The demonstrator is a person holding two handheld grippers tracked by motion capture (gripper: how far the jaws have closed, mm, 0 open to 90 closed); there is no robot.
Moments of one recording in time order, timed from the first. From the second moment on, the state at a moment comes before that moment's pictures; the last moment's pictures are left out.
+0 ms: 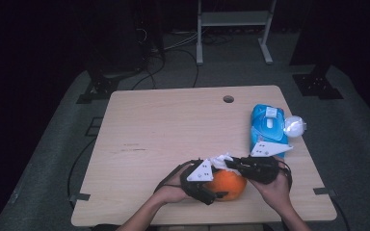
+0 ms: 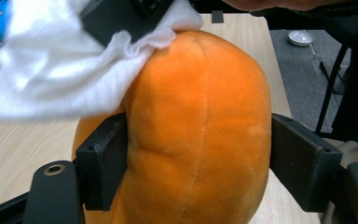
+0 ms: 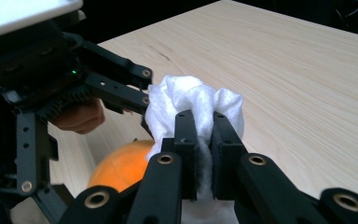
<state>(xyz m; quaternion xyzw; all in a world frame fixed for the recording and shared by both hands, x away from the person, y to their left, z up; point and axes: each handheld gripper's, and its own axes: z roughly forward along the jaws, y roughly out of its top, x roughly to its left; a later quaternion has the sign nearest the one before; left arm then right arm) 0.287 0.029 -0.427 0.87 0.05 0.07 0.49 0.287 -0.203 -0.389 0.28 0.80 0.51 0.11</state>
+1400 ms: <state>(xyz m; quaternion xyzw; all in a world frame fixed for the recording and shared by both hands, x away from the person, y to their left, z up) 0.297 0.025 -0.427 0.85 0.14 0.10 0.51 0.274 -0.182 -0.382 0.24 0.82 0.50 0.11</state>
